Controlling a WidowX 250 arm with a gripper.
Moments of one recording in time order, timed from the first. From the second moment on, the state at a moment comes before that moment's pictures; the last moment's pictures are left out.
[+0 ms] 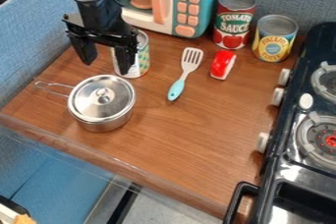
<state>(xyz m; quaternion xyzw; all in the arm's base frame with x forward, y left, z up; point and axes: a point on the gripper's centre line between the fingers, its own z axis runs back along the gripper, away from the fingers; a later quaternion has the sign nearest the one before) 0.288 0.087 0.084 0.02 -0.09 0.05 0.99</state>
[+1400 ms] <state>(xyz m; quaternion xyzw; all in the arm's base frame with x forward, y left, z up) 0.442 -0.035 0.066 -0.04 -0.12 -0.05 0.99</state>
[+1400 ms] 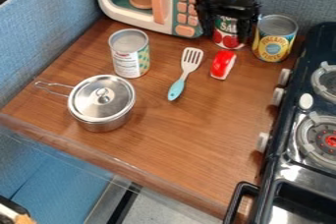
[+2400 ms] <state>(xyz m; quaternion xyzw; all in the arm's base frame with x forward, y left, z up) 0.439 -0.042 0.001 -0.04 -0.07 -0.04 1.00</state>
